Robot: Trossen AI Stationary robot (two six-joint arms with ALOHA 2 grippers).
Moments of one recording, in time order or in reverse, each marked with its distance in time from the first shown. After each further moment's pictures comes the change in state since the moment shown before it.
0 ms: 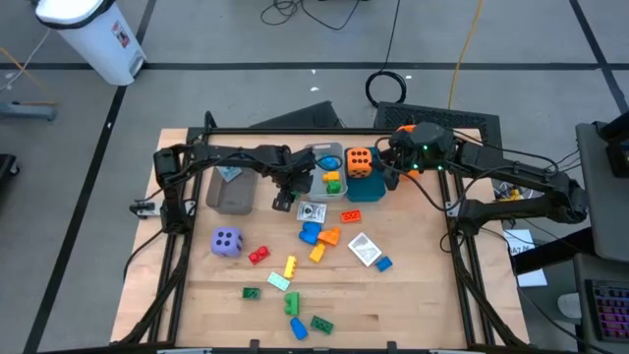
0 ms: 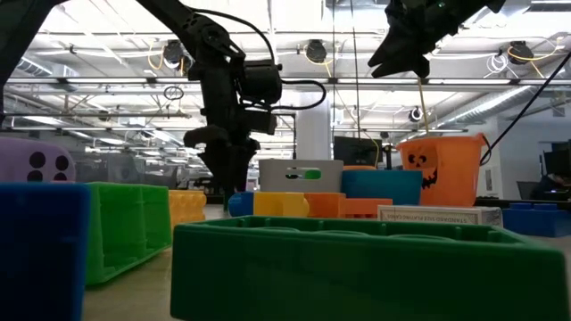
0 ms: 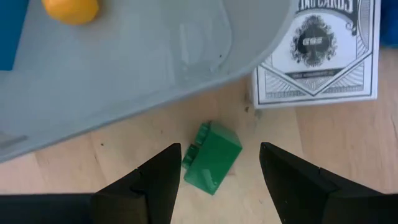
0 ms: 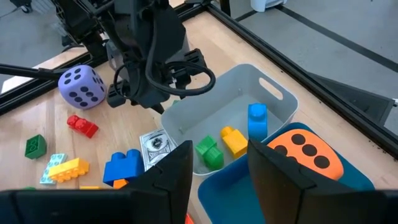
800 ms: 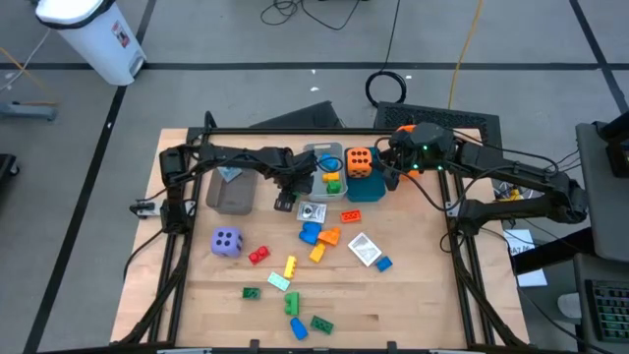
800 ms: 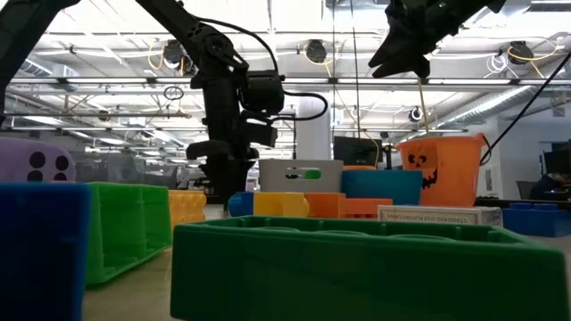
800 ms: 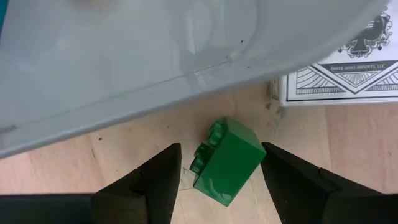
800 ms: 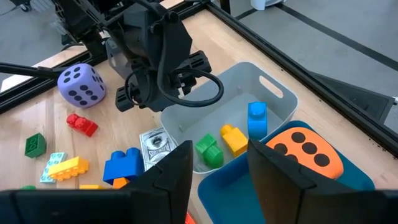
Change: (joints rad) left arm 0.002 0.045 0.000 0.011 -0.046 -0.032; right arm 0.000 0.000 0.000 -0.006 0.000 0.001
